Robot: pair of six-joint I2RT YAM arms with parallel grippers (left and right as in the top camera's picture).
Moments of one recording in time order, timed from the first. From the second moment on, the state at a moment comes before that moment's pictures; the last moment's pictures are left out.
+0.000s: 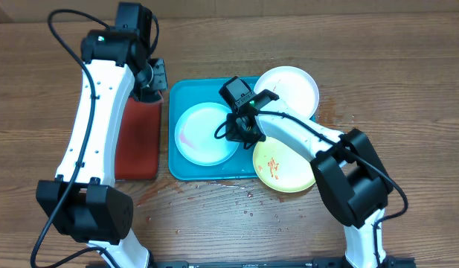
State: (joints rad) left arm -0.11 1.86 1.92 -1.31 -0.11 -0.28; right arm 0.64 2.08 1.52 -0.79 0.00 0.69
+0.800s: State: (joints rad) left arm -0.11 1.86 1.94 -1.32 -0.11 -0.31; right arm 1.02 1.76 1.54 -0.83 1.39 0.63
